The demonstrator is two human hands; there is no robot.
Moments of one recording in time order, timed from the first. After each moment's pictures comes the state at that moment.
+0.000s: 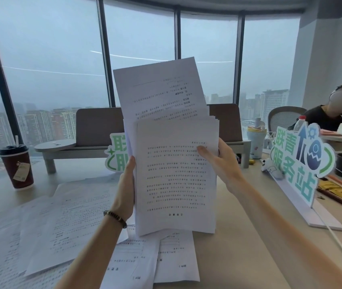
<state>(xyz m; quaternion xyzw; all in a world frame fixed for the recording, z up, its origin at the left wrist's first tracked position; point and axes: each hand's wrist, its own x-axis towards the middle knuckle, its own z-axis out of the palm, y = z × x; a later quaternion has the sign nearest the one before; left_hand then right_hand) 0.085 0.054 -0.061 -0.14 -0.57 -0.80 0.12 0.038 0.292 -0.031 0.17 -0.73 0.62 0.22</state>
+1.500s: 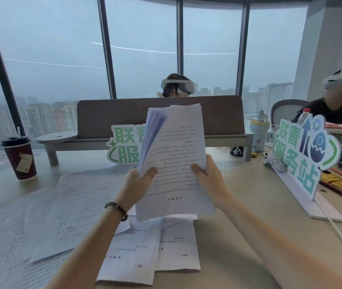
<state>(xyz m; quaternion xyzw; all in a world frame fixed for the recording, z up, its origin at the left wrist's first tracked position) 0.058 0.042 -0.089 -0.06 -0.82 -0.54 0.19 0.038 0.263 -0.096 0.13 -0.77 0.61 0.16</state>
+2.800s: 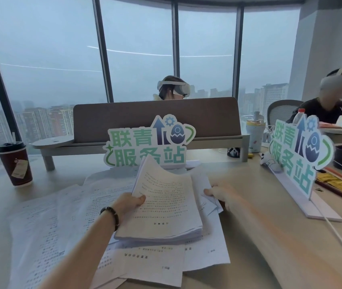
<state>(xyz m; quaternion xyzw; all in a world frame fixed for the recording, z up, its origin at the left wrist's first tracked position) 0.028 0.007 -0.132 0.12 -0.83 -0.54 -0.07 0.007 0.311 -0.124 -0.11 -0.82 0.56 -0.05</state>
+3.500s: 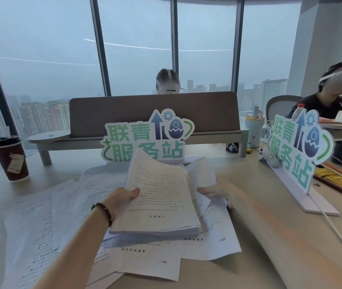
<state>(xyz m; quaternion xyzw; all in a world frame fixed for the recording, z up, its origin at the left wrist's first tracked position) 0.026 -0.004 -0.137 0.11 -0.76 -0.64 -0.07 0.012 0.317 -0.124 -0.11 -0.81 0.56 -0.14</state>
